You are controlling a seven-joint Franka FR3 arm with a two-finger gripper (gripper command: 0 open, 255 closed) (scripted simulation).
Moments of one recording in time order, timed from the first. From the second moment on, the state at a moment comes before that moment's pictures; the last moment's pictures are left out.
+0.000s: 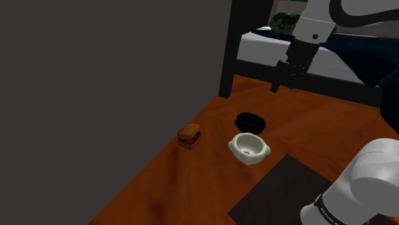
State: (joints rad) arm 0.00 -0.83 -0.01 -2.39 0.01 1.66 0.17
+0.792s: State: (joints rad) arm 0.01 -0.75 -0.12 -2.71 0.24 2.17 0.20
